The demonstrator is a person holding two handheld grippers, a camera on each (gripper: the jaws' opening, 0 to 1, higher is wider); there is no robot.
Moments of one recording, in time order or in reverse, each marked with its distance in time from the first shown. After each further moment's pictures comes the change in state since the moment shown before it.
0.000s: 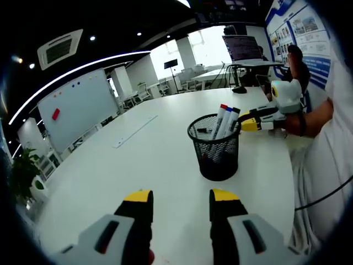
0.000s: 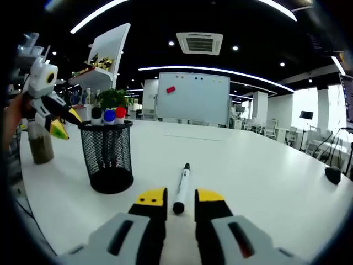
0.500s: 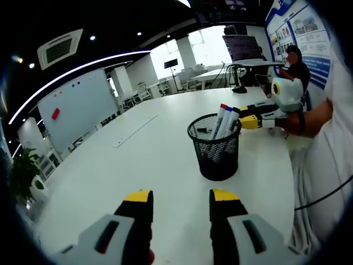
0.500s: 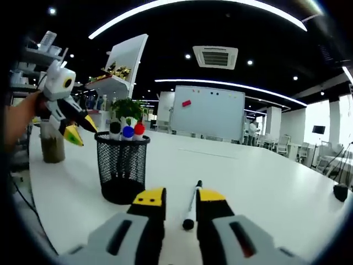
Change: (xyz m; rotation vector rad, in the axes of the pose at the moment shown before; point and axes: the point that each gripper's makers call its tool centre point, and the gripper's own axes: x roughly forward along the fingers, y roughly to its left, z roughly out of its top) left arm 0.000 -0.001 0.000 -0.001 0.002 0.000; right arm 0.004 0.014 0.021 -0.059 -0.099 0.089
